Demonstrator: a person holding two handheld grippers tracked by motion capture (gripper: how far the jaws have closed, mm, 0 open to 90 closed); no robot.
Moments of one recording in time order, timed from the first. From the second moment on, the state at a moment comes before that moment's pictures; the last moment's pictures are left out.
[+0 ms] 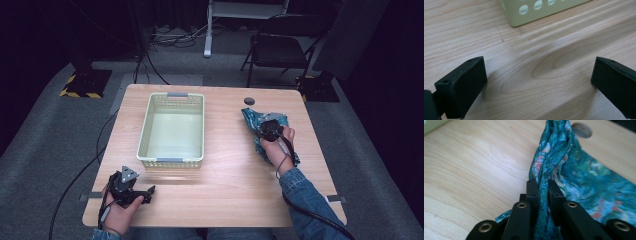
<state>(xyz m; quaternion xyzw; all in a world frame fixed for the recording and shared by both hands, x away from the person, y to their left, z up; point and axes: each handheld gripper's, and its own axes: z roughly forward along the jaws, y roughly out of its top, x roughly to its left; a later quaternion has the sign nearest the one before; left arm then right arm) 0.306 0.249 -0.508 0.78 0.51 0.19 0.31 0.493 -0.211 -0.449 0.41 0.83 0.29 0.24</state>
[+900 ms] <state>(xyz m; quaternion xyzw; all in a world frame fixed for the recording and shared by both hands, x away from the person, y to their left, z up) 0.307 0.249 -0.508 0.78 0.51 0.19 0.31 0.492 -0.204 -0.354 0.40 0.80 0.35 0.28</state>
